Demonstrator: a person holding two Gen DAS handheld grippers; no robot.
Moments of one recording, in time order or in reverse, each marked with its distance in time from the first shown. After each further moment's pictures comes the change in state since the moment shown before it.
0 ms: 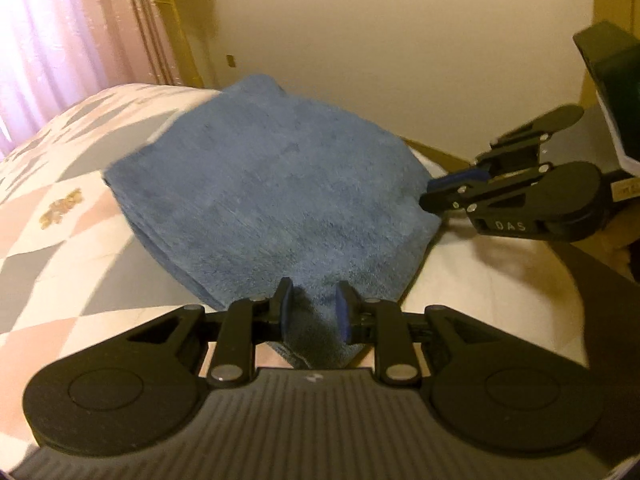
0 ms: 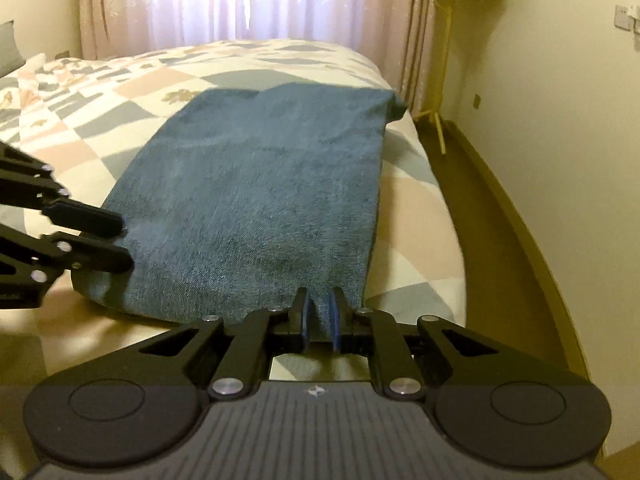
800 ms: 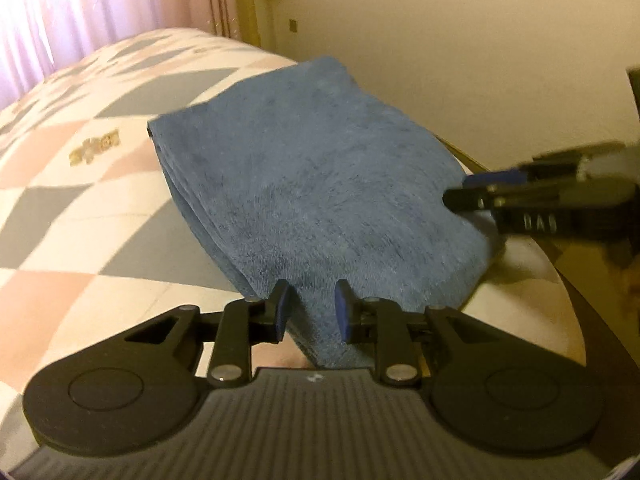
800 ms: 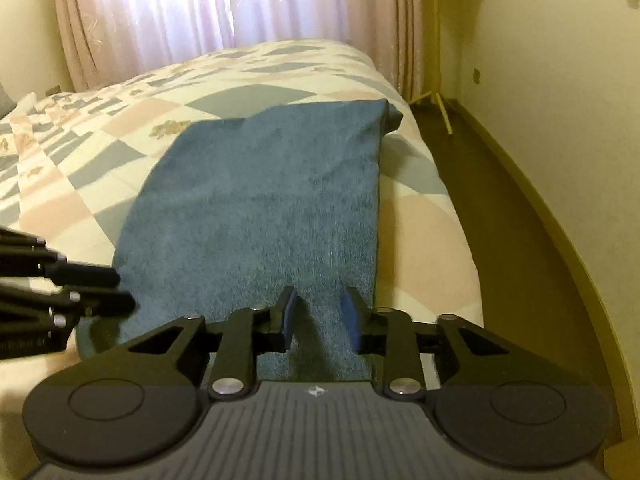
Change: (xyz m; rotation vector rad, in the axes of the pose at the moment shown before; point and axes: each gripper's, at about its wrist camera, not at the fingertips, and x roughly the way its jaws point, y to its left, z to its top) left arm 0.012 0.021 0.008 -0.232 0.107 0.057; right arm 0.017 -0.009 0.027 0.127 0.023 0.071
